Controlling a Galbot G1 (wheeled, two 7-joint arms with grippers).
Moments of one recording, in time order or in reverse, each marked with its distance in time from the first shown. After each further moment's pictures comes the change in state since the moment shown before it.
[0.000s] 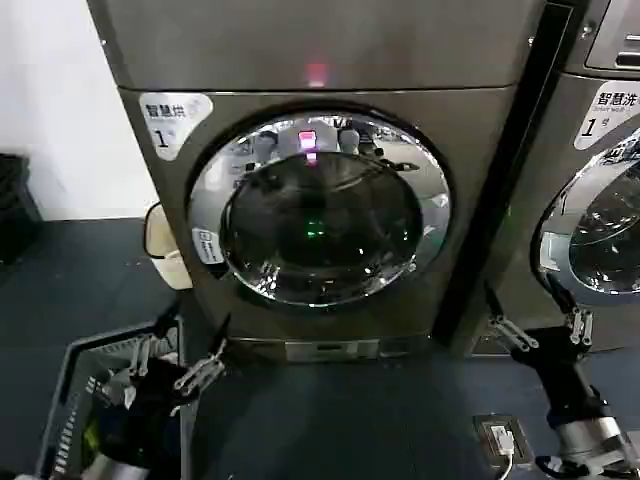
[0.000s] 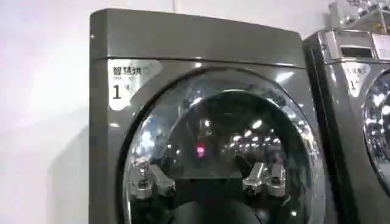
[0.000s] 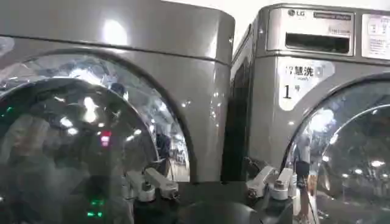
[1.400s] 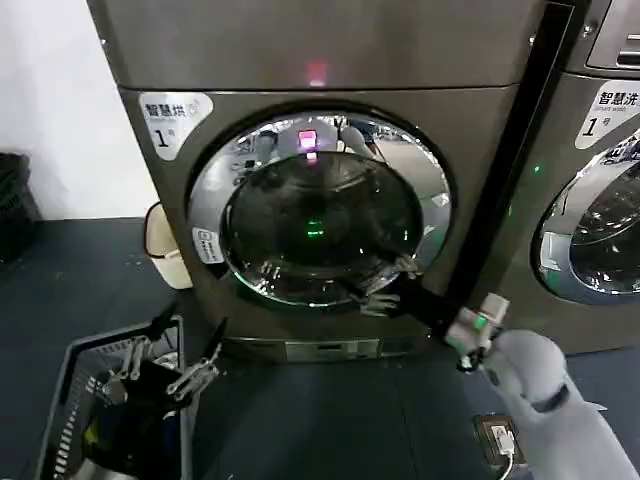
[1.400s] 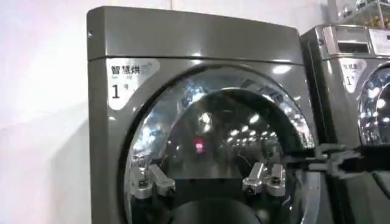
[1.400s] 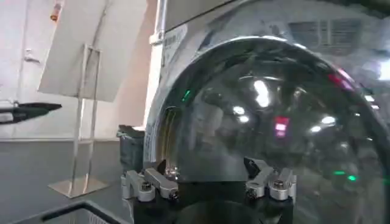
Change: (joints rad) left arm 0.059 -0.012 -0.058 -0.080 -0.030 0.060 0.035; right arm 0.749 -0.395 -0.622 -0.596 0.269 -0.017 -0.332
